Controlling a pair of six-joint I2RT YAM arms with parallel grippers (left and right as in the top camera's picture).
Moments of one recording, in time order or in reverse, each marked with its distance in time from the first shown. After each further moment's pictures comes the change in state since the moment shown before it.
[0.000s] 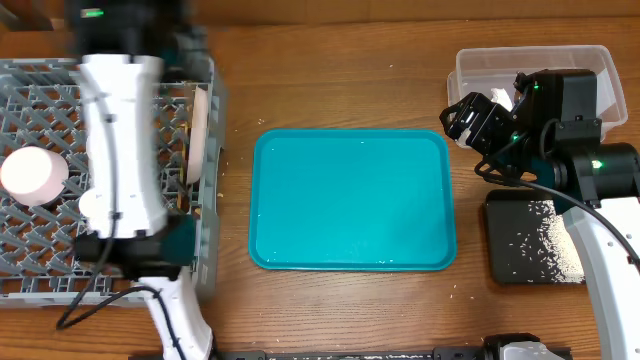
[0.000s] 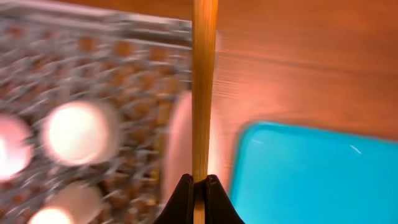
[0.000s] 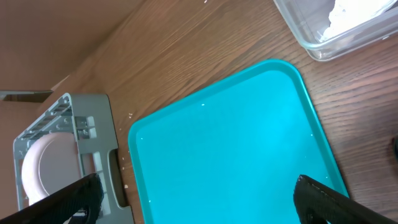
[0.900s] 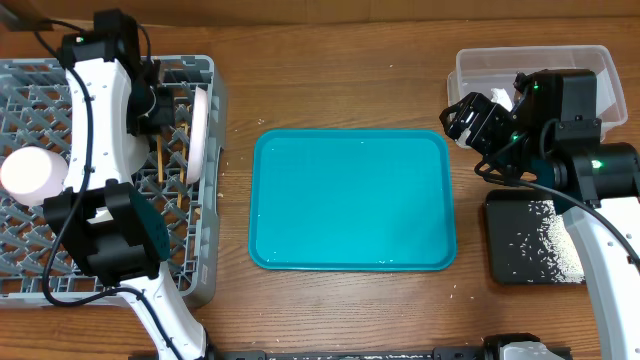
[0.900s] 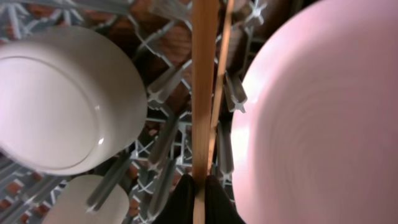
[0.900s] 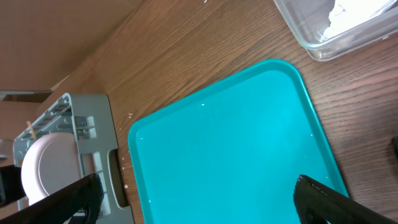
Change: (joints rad) left arm 0.175 0.001 -0.657 0.288 -0.001 0.234; right arm 0.000 0.001 0.000 0.001 0.000 0.000
